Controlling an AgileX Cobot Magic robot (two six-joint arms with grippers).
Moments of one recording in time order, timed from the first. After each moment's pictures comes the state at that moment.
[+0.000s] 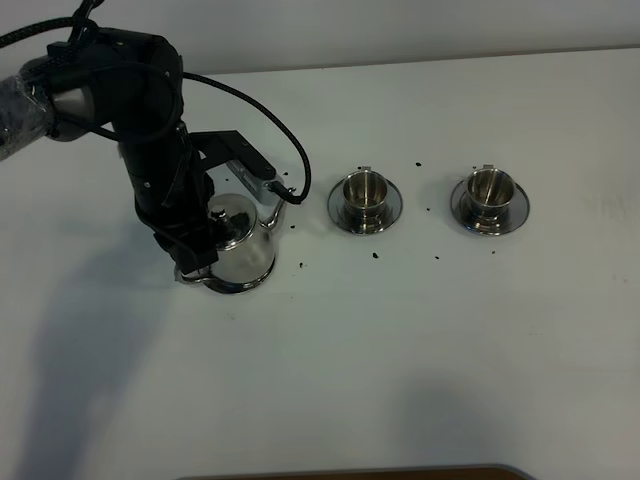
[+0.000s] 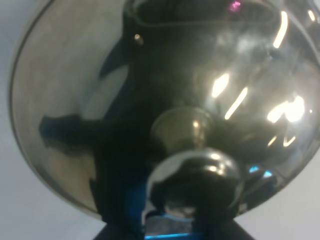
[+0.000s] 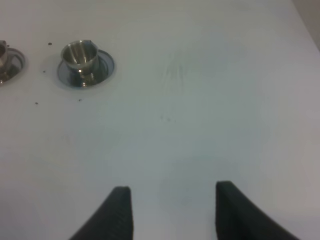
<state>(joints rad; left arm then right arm) -0.33 2.09 -1.53 0.01 1.17 0.64 0.09 -0.01 -0.52 0.02 1.12 -0.02</state>
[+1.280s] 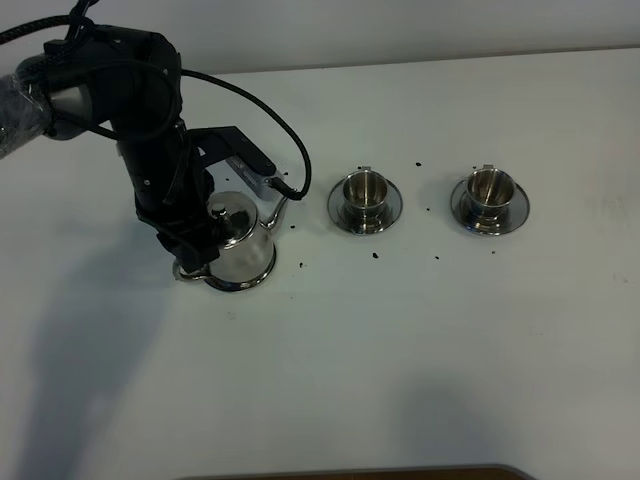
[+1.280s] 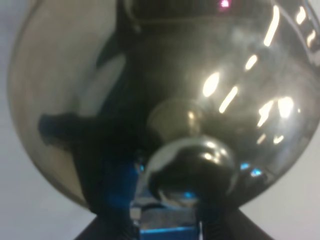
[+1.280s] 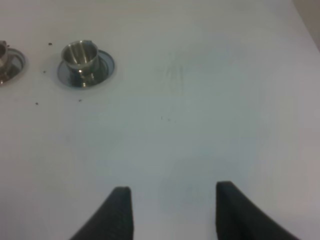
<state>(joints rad) -0.33 2.08 -1.53 0.01 1.16 0.64 0.09 -0.01 -0.52 0.02 1.12 -0.02</state>
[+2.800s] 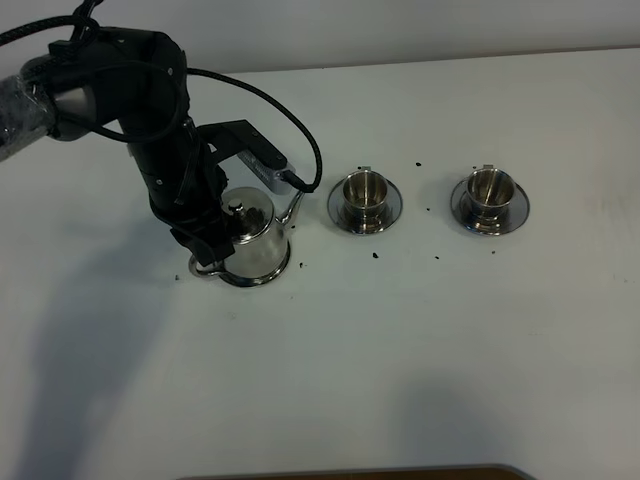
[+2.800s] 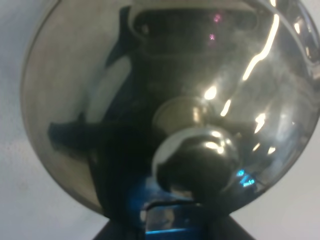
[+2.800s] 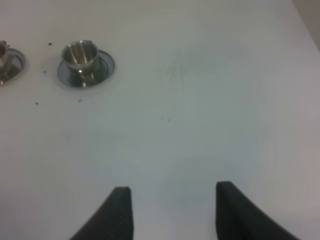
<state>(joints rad) -0.34 2.07 -1.53 -0.04 1.11 0.64 0.09 -0.01 -0.52 0.02 1.12 -0.02</state>
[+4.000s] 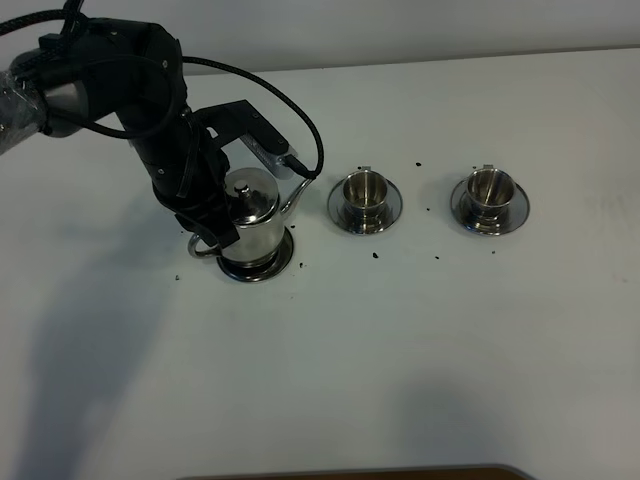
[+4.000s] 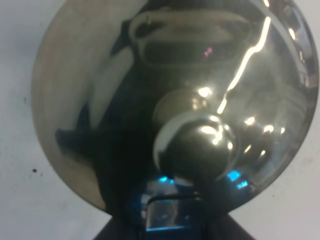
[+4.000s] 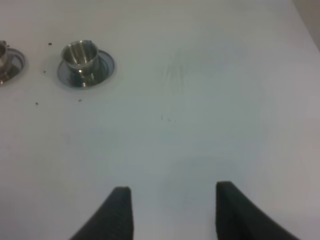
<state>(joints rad) -0.35 2.05 -1.53 -0.04 1.02 0.64 0.09 -0.01 -0.52 0.02 1.12 -0.02</state>
